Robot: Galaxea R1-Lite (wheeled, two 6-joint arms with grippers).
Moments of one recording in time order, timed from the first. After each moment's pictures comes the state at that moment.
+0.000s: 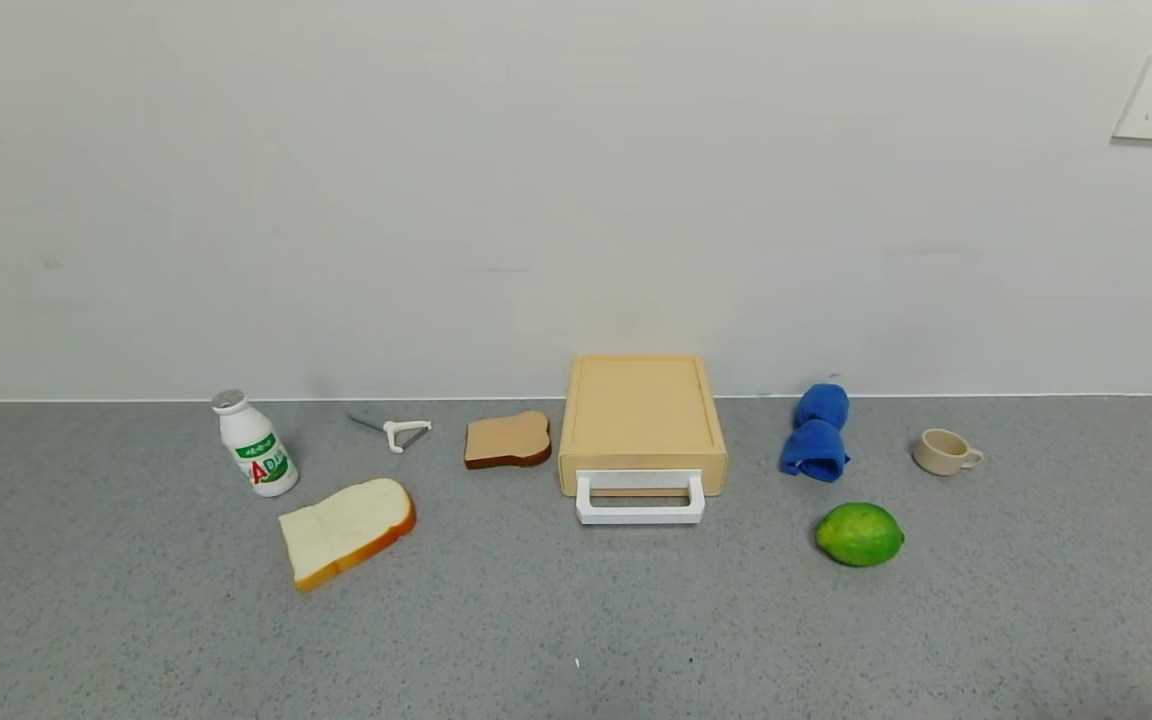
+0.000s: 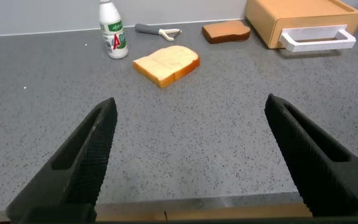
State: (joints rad) left arm 0.00 0.00 0.00 0.00 -0.01 0.01; right arm 0.24 0.54 -0.90 0.54 -0.23 0.13
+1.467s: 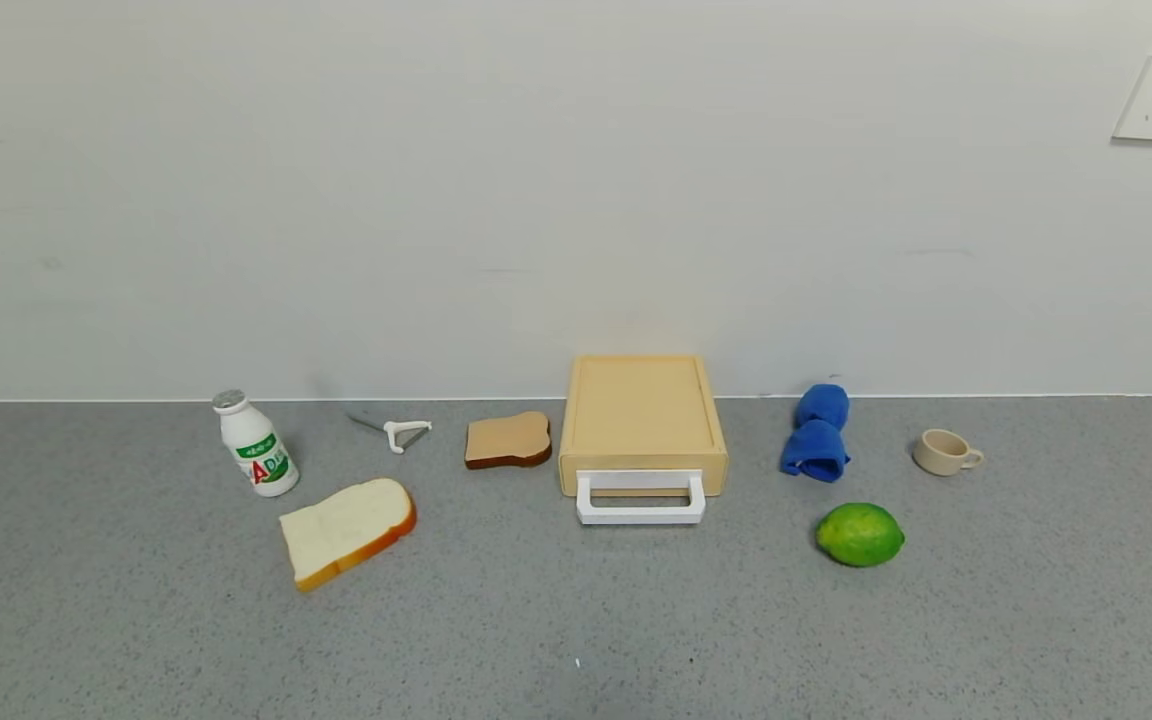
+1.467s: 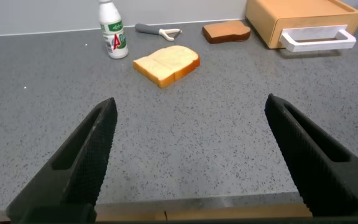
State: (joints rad) left arm 0.00 0.00 0.00 0.00 -0.01 0.01; right arm -0.01 0.00 -0.07 0.02 -0.06 -0.01
